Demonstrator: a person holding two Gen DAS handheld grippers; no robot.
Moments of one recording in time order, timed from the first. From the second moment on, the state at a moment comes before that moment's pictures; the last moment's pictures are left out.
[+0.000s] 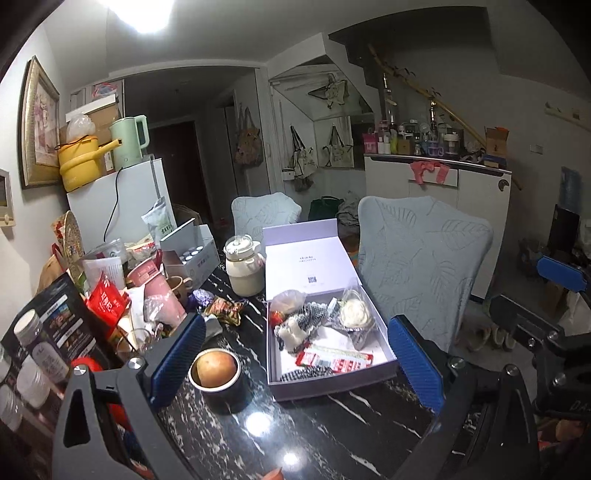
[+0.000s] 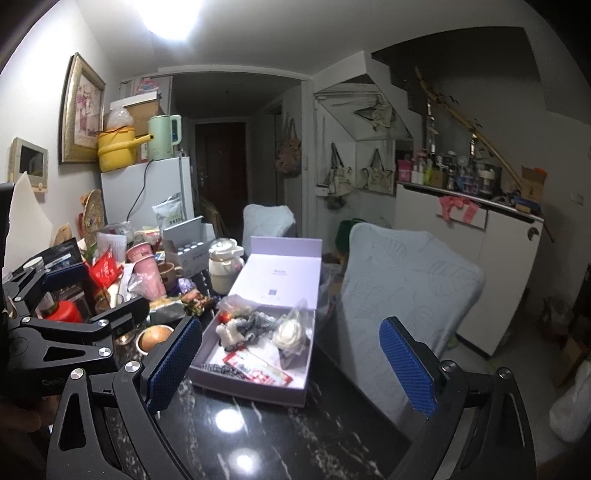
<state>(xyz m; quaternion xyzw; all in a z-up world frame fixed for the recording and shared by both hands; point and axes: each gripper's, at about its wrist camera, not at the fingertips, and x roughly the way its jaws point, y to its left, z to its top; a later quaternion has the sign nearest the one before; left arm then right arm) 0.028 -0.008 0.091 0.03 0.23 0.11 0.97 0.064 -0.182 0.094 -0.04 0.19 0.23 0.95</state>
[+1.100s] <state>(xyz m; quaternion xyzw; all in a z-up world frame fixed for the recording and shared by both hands) 0.003 -0.018 0.033 0.00 0.30 0.09 0.95 0.027 -0.197 0.028 -0.03 0.27 0.23 0.93</state>
